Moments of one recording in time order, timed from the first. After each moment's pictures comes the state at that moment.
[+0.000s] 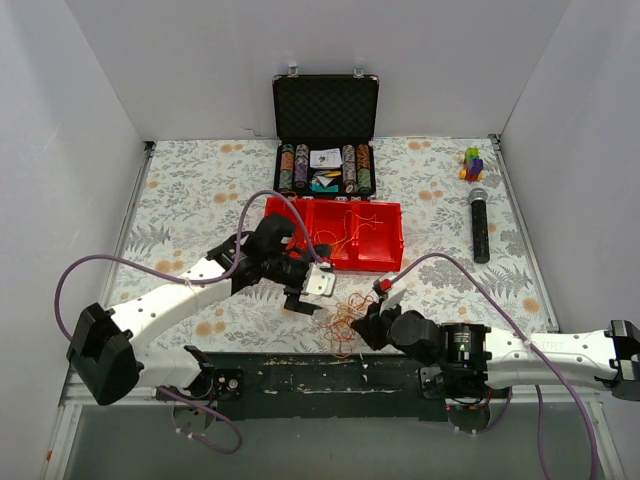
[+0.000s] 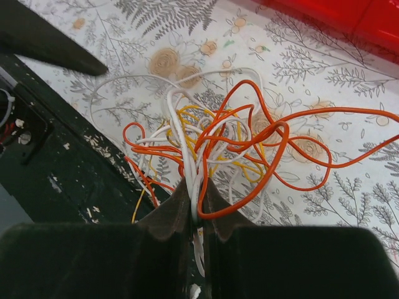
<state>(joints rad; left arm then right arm) -0.75 1.24 0.95 -0.47 0.70 0.96 1.44 0.72 0.34 -0.13 0.50 0.66</state>
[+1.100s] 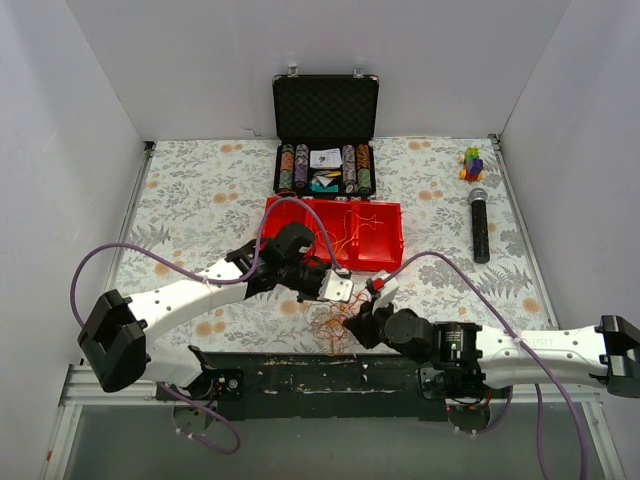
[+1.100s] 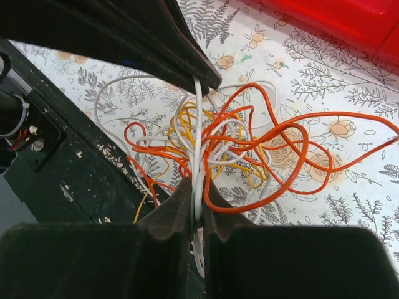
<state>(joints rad) -0.88 1.33 0.94 -0.41 0.65 0.87 1.44 0.83 0.38 -0.01 0.48 0.61</state>
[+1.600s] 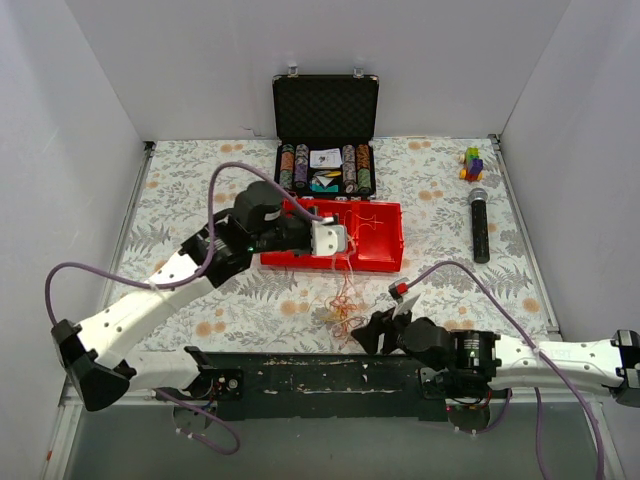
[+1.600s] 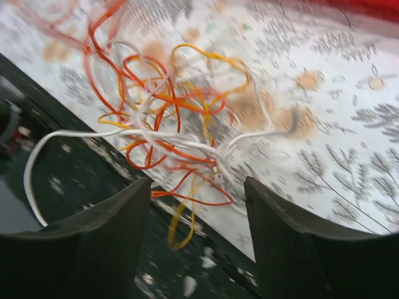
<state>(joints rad) -0.85 1.21 1.22 -0.42 0.40 0.78 1.43 0.57 0.23 -0.07 0.52 0.75</state>
